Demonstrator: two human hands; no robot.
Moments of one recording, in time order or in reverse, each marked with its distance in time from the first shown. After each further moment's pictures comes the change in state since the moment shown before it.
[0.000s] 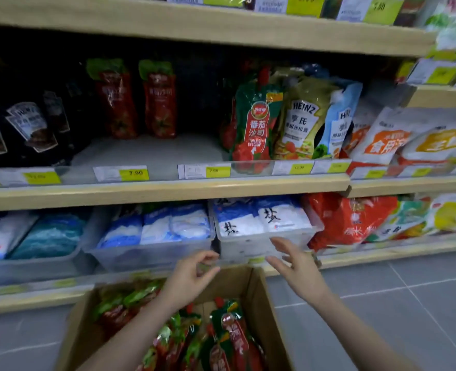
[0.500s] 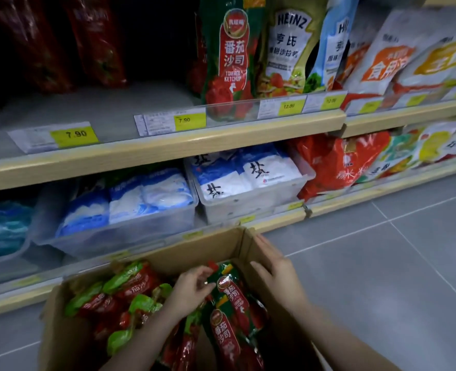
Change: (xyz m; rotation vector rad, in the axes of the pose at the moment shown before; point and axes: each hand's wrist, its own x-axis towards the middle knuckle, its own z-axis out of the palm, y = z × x) left_hand -0.037 -0.108 0.083 0.102 -0.377 -0.223; right_hand -0.052 0.054 0.093 0.008 0.057 0.116
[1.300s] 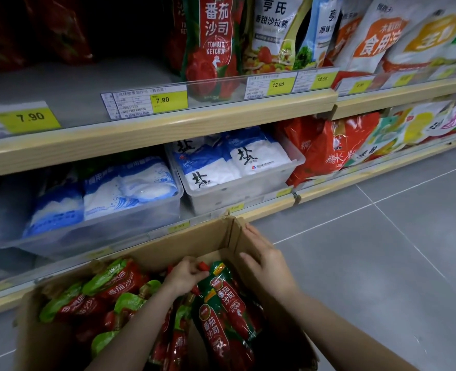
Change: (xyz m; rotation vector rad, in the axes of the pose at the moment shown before) left_hand 0.036 -0.007 0.015 -0.194 -0.225 -0.392; right_hand -0.001 0.003 0.006 -0.057 -0.012 0.101
